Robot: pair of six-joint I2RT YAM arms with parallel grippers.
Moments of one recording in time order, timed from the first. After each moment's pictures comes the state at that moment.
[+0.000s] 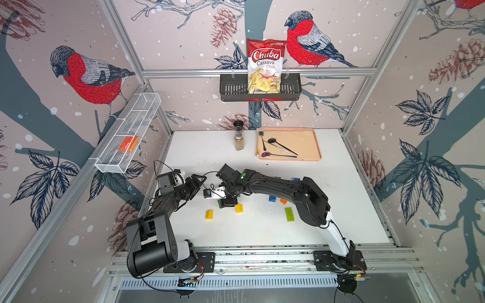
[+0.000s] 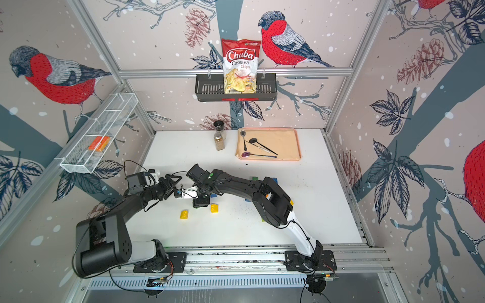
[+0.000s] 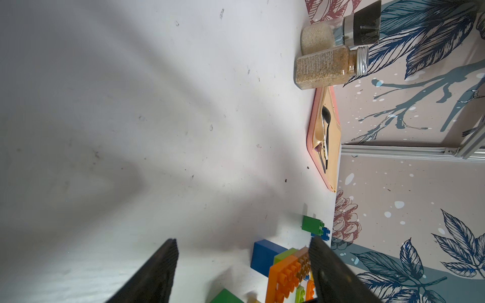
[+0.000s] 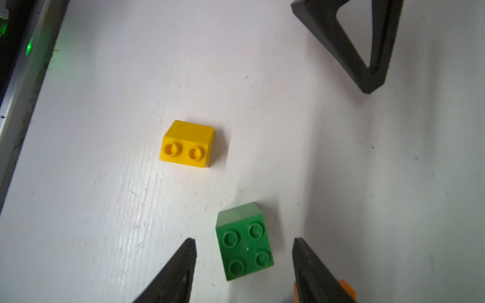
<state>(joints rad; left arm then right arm) 0.34 1.34 0.53 -0.04 0.79 -0.60 1.12 2.27 1.87 -0.66 -0.28 -0.71</state>
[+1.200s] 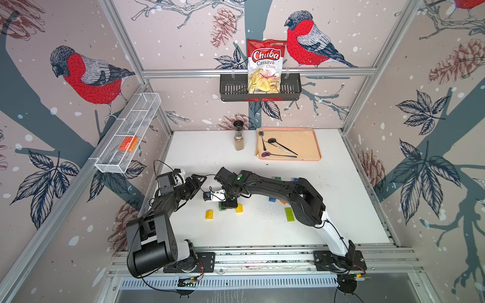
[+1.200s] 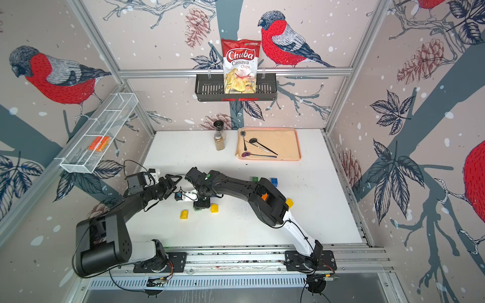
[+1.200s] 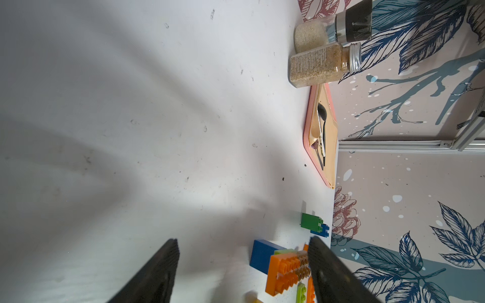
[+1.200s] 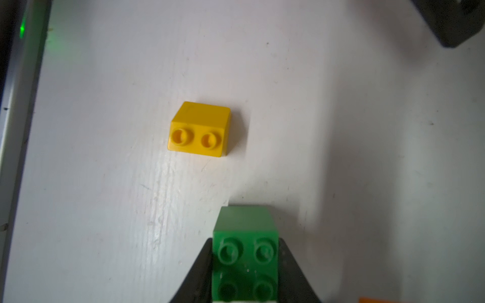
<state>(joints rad) 0.34 1.34 0.53 -0.02 0.81 -0.58 1.13 2.29 1.92 -0.77 -0.29 -0.65</state>
